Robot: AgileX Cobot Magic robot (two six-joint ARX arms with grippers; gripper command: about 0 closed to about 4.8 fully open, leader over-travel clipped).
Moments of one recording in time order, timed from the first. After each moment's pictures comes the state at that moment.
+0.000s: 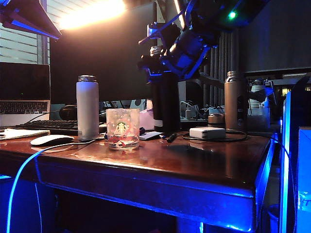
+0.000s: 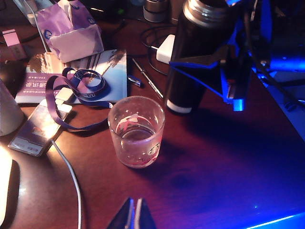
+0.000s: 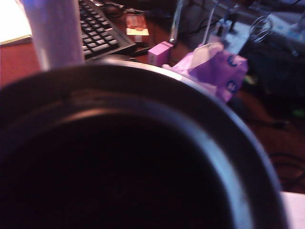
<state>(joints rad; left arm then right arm) -0.08 1.23 1.08 -0.38 0.61 0.32 0.55 1.87 1.32 0.29 0.13 -0.08</state>
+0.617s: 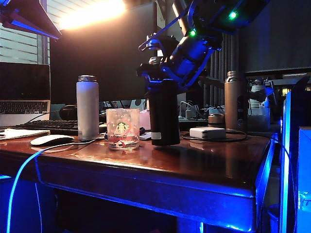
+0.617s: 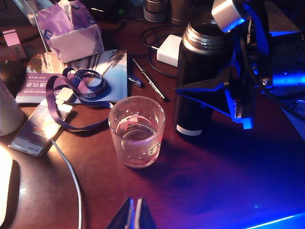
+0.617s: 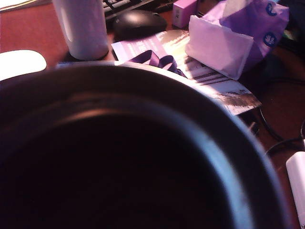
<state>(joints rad) -0.08 1.23 1.08 -0.38 0.61 0.32 0.55 1.87 1.31 0.16 0.05 -0.03</state>
